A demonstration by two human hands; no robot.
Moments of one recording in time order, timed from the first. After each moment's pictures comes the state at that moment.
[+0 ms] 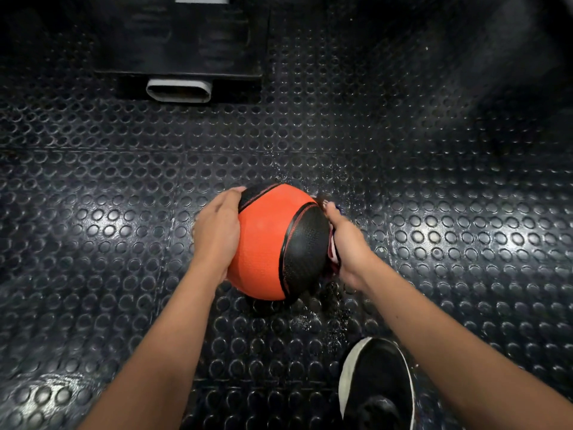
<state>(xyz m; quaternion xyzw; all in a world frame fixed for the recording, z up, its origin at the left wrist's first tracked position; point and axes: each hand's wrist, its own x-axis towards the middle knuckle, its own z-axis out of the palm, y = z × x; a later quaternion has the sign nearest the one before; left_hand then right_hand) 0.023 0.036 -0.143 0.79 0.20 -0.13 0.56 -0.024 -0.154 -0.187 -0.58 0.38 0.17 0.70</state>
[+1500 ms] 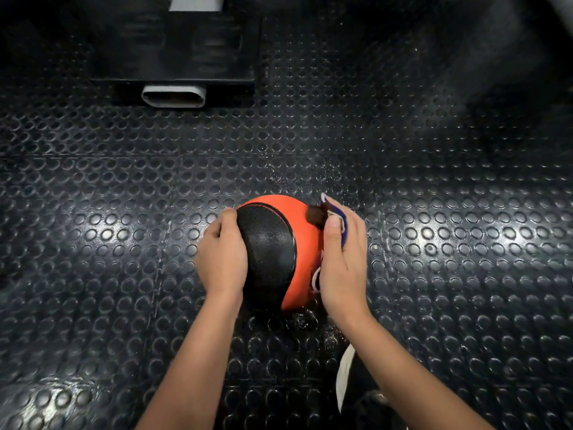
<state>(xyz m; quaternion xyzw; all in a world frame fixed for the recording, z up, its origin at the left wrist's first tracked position) -0.014 0.012 -0.140 0.76 0.32 -0.06 0.56 -0.080 -0.119 -0.150 -0.77 0.22 -0.14 0.58</state>
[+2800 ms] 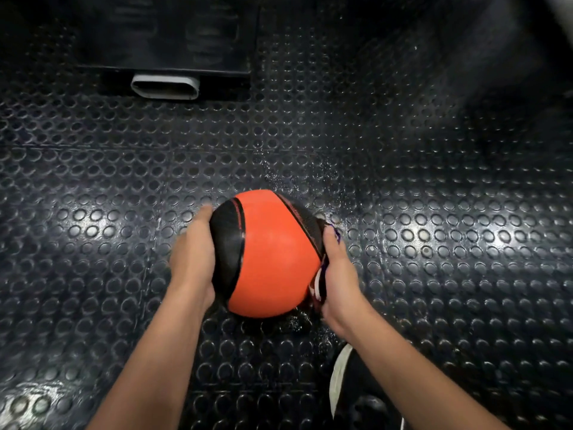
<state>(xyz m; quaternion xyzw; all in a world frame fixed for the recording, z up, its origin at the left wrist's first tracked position) -0.001 0.045 -0.149 0.68 0.35 -0.18 0.62 -0.074 -0.123 -0.176 -0.49 0.41 0.09 0.76</state>
